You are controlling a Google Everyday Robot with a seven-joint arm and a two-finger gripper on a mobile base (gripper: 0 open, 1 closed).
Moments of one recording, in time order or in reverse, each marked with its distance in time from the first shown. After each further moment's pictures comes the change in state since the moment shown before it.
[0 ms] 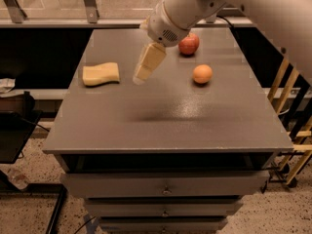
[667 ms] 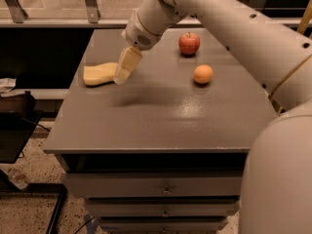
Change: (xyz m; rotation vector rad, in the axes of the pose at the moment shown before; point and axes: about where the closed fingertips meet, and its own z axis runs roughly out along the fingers) arm -0.016 -0.031 0.076 -0.056 -0.007 0.013
